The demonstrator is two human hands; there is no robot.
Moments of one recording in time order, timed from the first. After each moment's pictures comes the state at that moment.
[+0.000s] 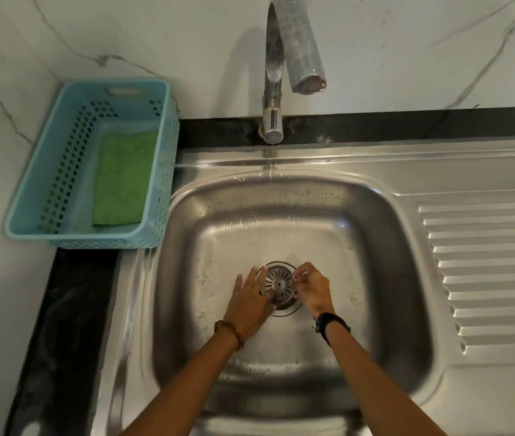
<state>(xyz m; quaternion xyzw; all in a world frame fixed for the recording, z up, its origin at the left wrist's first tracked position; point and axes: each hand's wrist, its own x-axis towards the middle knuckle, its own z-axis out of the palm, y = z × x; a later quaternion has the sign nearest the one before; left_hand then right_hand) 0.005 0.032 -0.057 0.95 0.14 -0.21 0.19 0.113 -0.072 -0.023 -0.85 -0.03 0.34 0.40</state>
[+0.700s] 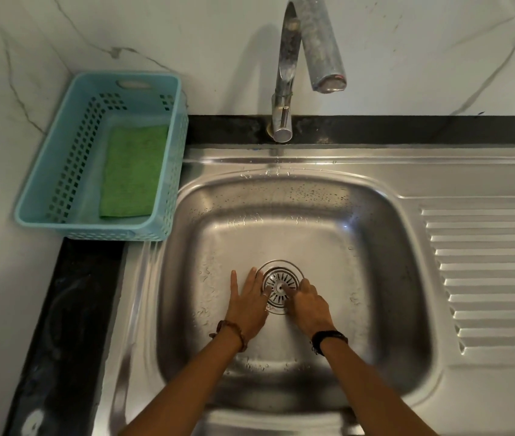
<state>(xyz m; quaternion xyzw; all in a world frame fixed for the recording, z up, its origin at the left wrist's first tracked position) -0.002 0.024 -0.042 0.96 0.16 -0.23 0.09 0.088 -0.085 -0.042 -0.90 -0.29 0.33 0.05</state>
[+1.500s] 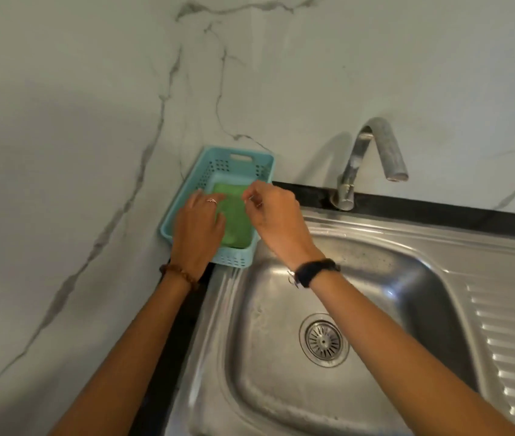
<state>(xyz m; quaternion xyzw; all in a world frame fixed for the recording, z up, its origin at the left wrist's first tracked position) -0.053 0.194 0.187 0.88 0.39 0.22 0.14 0.053 0.103 0.226 -0.77 -0.49 0.09 0.39</state>
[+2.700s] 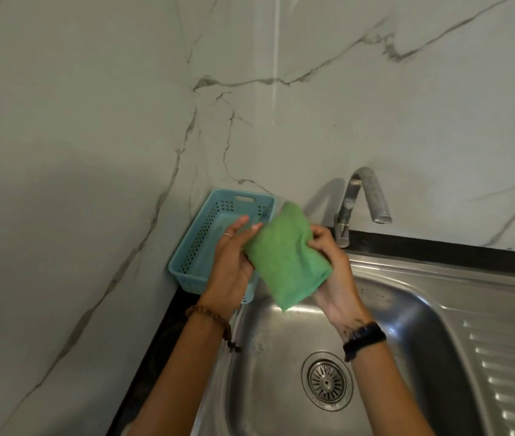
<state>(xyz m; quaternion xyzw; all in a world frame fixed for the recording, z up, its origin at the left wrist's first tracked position) -0.018 0.146 0.236 0.37 0.30 0.35 0.80 0.076 0.042 0.231 -0.42 -0.19 0.43 0.77</state>
